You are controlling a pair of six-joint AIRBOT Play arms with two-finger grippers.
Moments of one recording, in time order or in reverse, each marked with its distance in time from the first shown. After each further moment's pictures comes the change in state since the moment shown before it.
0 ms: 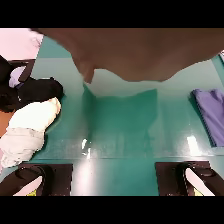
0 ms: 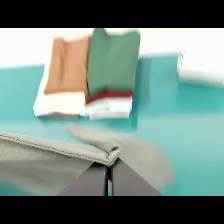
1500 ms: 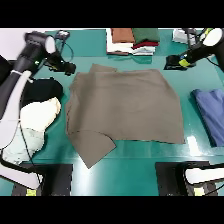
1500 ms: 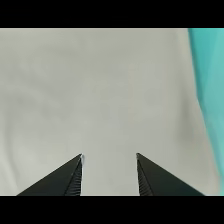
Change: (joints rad) left arm 0.053 -0.728 -0.126 0.133 -0.283 -0.075; right arm 0.096 -0.701 -0.041 0.051 0.138 -0.094
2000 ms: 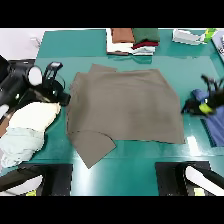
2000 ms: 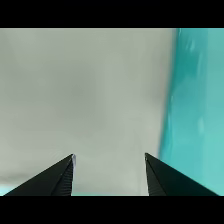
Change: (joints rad) left arm -0.010 0.446 -0.684 -0.166 0.034 -0.074; right arm -0.312 0.467 -0.808 -0.012 0.098 -0.029
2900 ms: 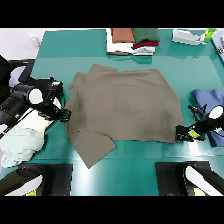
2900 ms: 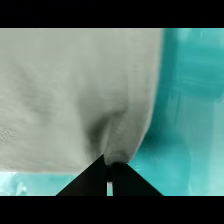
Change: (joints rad) left arm -0.003 0.105 -0.217 -0.056 0.034 -0.037; right arm 0.036 0.070 -0.343 -0.020 -0.114 0.013
